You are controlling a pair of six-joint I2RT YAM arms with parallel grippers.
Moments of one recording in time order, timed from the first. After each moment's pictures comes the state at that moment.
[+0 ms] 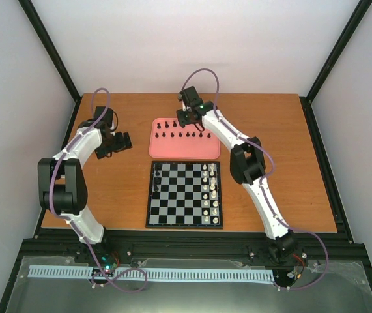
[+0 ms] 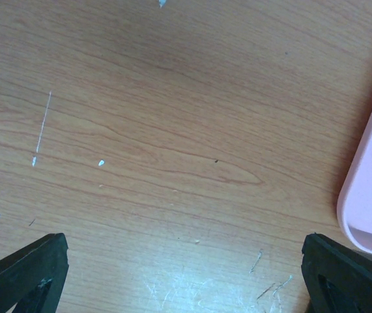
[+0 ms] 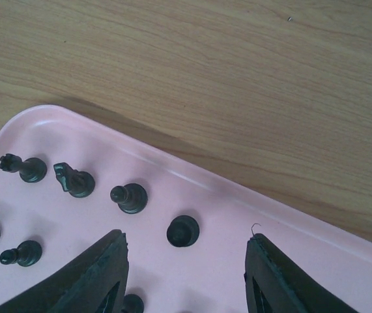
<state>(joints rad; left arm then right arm) -0.02 1.69 1.25 -0.76 0.01 -0.38 0.55 2.57 2.43 -0.71 0.04 0.15</state>
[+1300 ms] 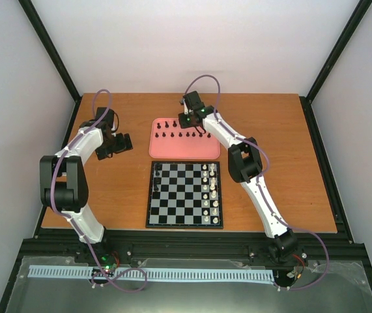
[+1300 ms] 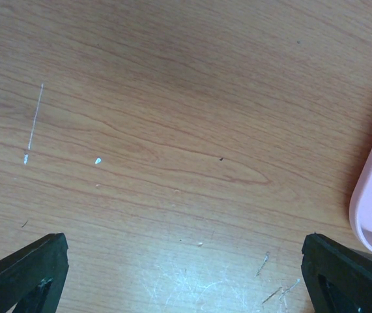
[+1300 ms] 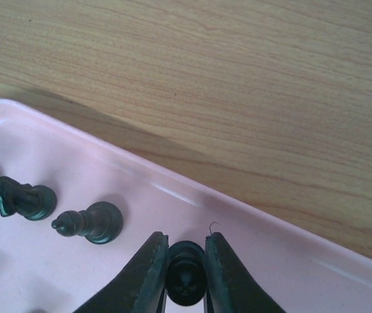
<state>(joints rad) -0.02 1.72 1.25 -0.76 0.01 -0.38 0.51 2.70 2.48 -0.64 -0.07 0.18</state>
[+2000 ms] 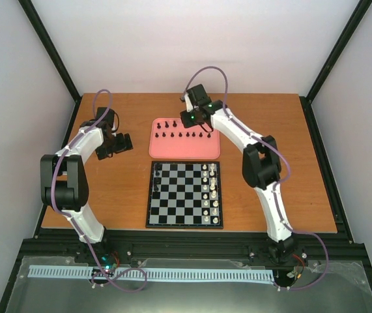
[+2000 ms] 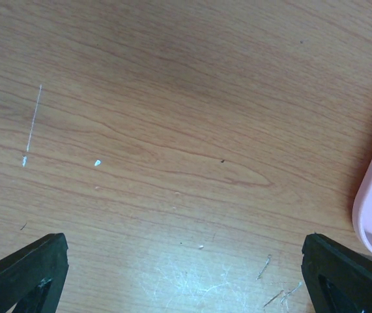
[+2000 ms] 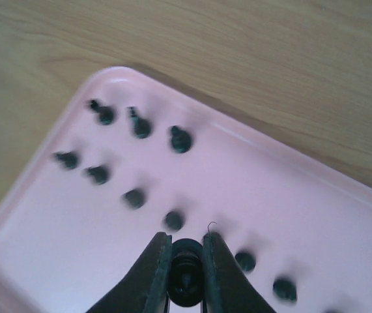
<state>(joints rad) -0.02 1.74 1.26 -0.76 0.01 -0.38 0.53 2.39 2.17 -0.66 -0.10 0.11</state>
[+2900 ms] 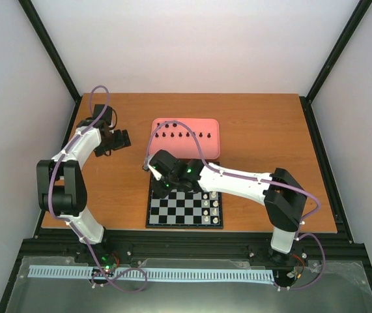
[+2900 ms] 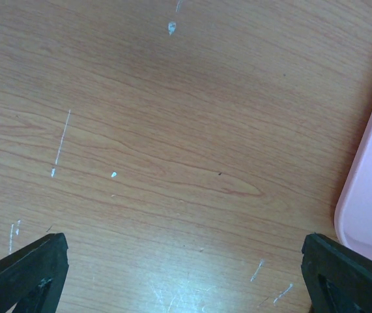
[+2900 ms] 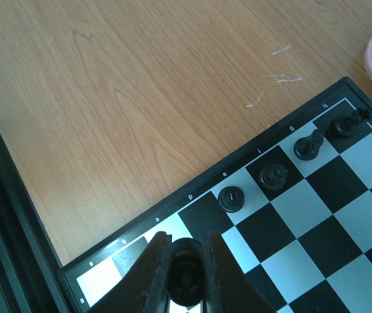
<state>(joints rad) -0.02 1.69 1.27 -0.76 -0.03 -0.38 1.10 1.79 1.39 -0.50 -0.04 0.19</state>
